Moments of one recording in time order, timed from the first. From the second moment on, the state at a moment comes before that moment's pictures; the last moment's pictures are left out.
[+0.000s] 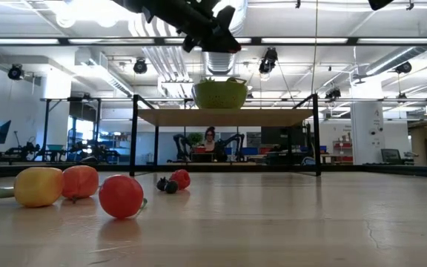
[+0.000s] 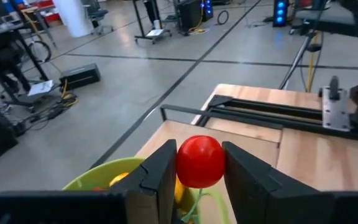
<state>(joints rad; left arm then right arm) 0.28 1.60 1.36 0.06 -0.26 0.11 0.34 0.60 0.88 -0.68 0.26 0.05</state>
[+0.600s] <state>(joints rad) 0.40 1.60 1.36 -0.07 -0.26 0.17 0.34 0.60 0.88 -0.68 0.26 0.05</state>
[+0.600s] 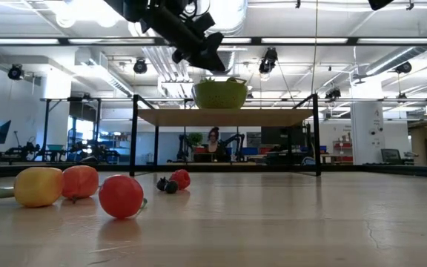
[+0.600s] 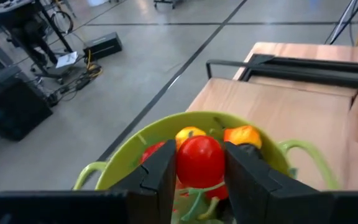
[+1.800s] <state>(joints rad) 0.43 1.60 1.38 -0.21 -0.38 0.21 0.34 0.60 0.88 -0.68 0.26 0.05</state>
